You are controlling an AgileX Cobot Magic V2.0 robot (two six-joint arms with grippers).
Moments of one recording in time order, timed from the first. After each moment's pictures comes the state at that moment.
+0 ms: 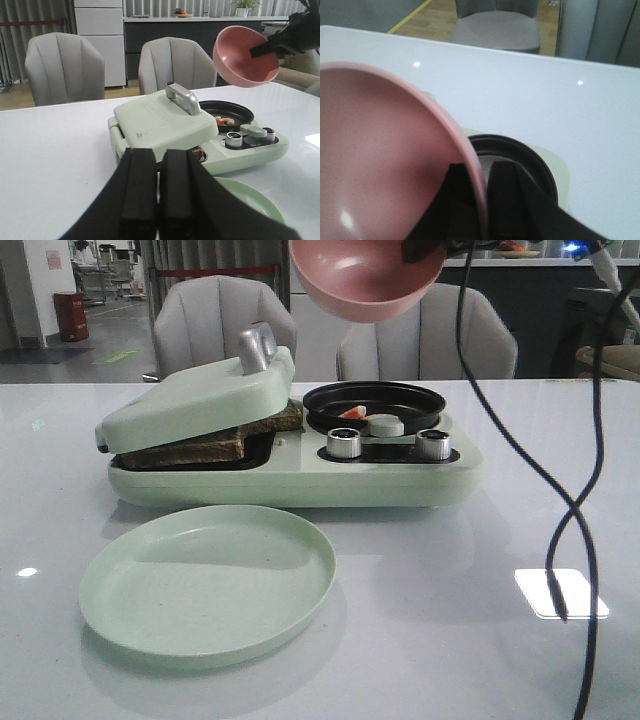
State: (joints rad) left arm -0.26 0.01 -0.26 -0.31 0.36 0.26; right arm 0.29 1.70 -1.37 0.53 0.14 -0.43
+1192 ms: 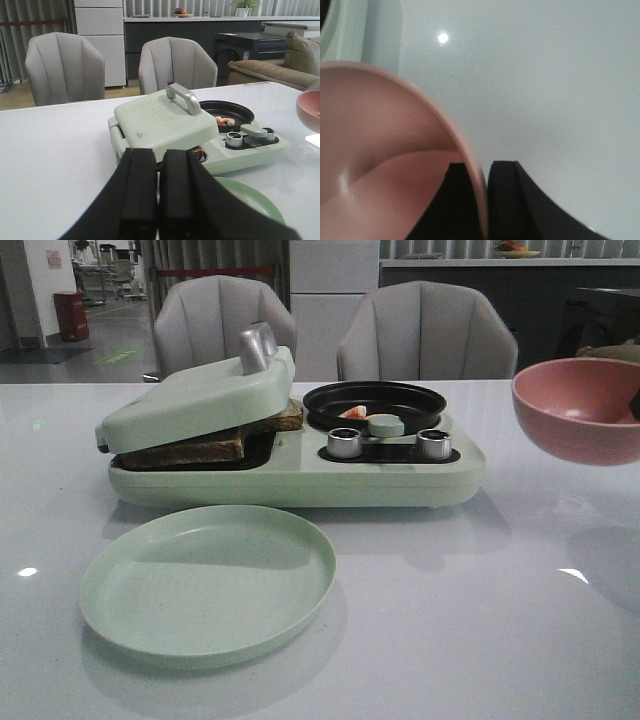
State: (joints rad) left arm -0.26 0.01 -0.26 -0.31 0.36 0.26; right arm -0.17 1.72 -1.19 0.45 0.59 -0.38
